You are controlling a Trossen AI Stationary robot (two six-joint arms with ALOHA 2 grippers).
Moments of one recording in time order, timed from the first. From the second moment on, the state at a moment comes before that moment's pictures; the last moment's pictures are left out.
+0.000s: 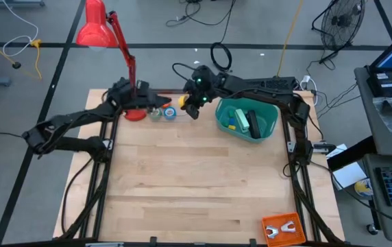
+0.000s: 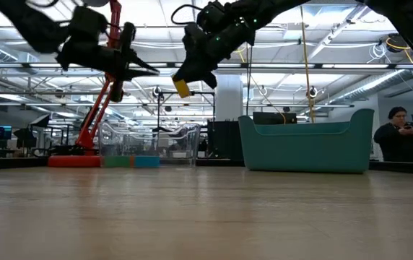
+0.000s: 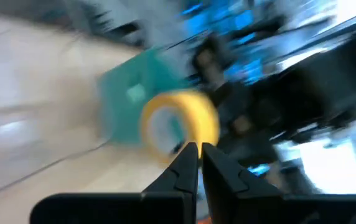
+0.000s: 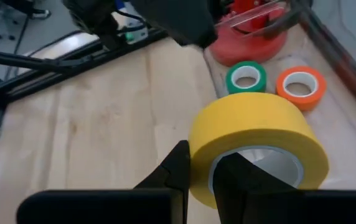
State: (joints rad) left arm 0.74 1.15 0.58 0.38 0.56 -1.13; right arm -0.42 2.00 1.83 -0.54 -0.40 0.08
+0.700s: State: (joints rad) left arm 0.79 1.28 0.47 0.94 0.63 -1.42; right arm -0.39 1.96 1.83 -0.43 -0.46 0.20
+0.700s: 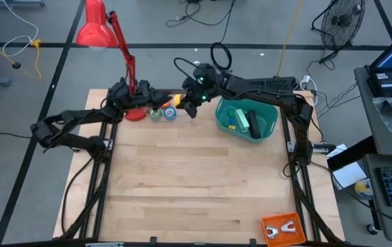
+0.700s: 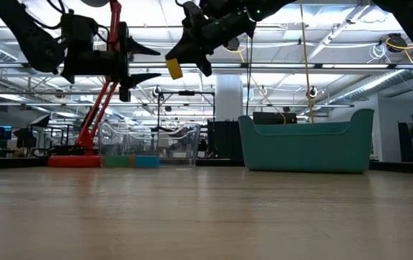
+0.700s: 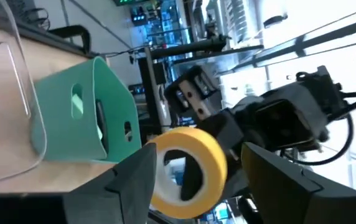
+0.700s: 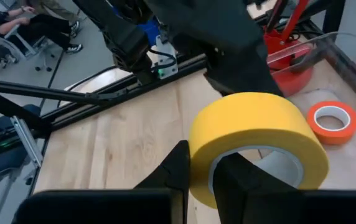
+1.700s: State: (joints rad) left arm 0.72 1.32 0.60 0.86 0.70 -1.41; right arm -0.37 1.95 1.83 -0.46 -0.37 0.07
